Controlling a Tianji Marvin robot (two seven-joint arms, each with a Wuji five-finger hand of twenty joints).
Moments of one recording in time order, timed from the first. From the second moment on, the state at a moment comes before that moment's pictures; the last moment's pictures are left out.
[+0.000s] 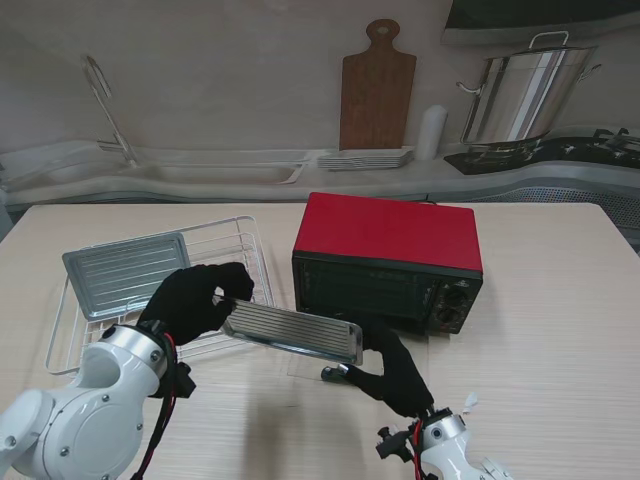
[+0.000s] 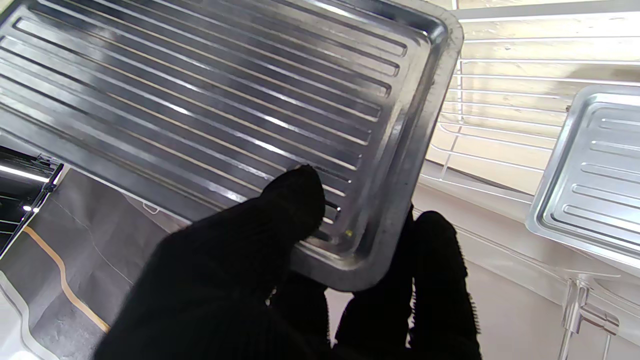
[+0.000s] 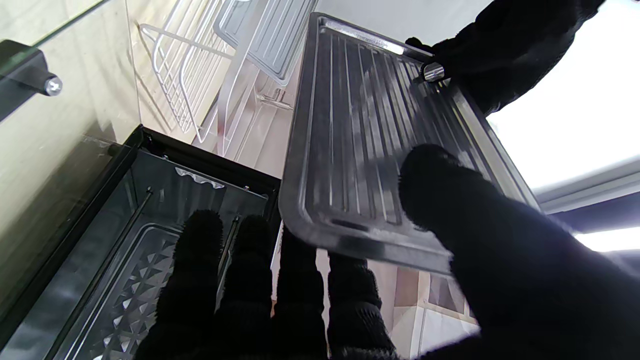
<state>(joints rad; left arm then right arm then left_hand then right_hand) 1.86 -1.06 -1.36 -2.34 0.76 0.35 -0.27 -1.91 -1.17 1.16 -1.75 -0.20 -0.46 -0.26 1.11 -0.50 0.75 -0.07 0.57 -0.10 0.97 1.10 0.84 0.10 0.58 1.11 0.58 0.40 0.78 1.02 0.19 0.39 1.23 0.77 0.45 -0.64 1.03 -0.02 0.35 0.00 0.60 0.33 0.42 0.00 0.61 0.30 0.40 -0.03 0.40 0.28 0.22 -0.02 0.99 0.28</state>
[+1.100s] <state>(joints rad) 1.82 -1.05 -1.30 -2.33 0.76 0.35 -0.30 -1.89 -1.19 1.08 -1.74 -0.05 -0.52 -0.29 1.10 -0.51 0.76 -0.07 0.57 -0.10 0.96 1.09 0.84 0.09 0.60 1.11 0.58 0.41 0.80 1.01 0.19 0.39 1.24 0.78 0.78 -0.68 1.18 -0.21 0.87 0.00 0.74 0.27 1.06 0.11 0.55 0.30 0.96 0.15 0.62 0.34 0.73 0.18 1.29 0.30</state>
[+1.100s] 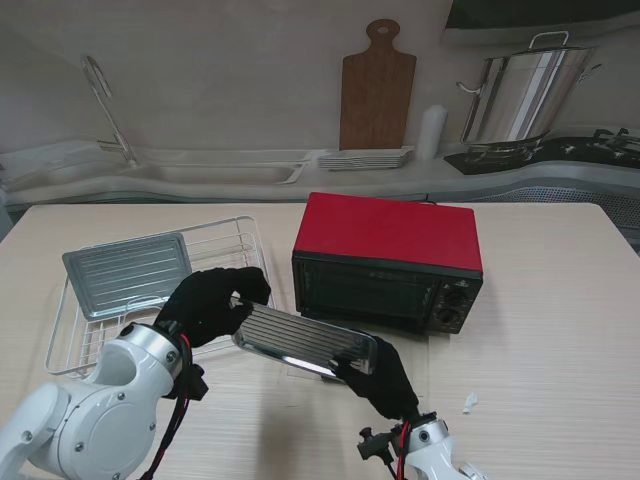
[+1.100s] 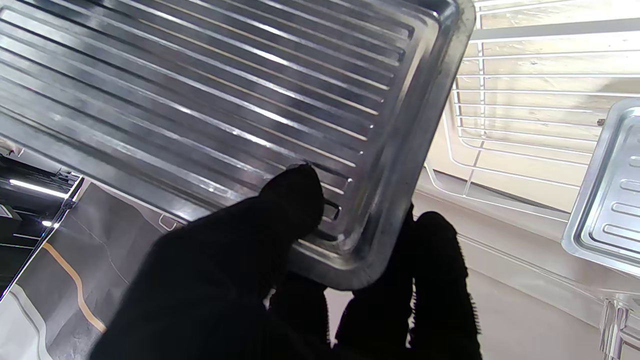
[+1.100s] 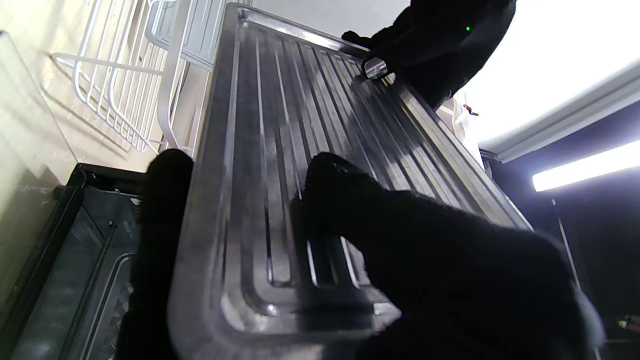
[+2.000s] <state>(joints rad) 1.85 -1.05 -1.35 -2.34 0.75 0.28 -0.34 -1.90 -1.21 1.08 -1.77 0.00 -0.45 -0.32 0.75 -0.26 0.38 0.01 0.28 0.06 0.46 0.48 0.41 0.14 0.31 0.52 0.29 0.30 0.41 0.67 -0.05 0.35 0.74 0.67 0.80 -0.76 1.23 -0.26 0.98 0.01 0.72 0.44 1.09 0.12 0.69 0.42 1.00 0.20 0.80 0.39 0.79 0.23 1.40 0.32</state>
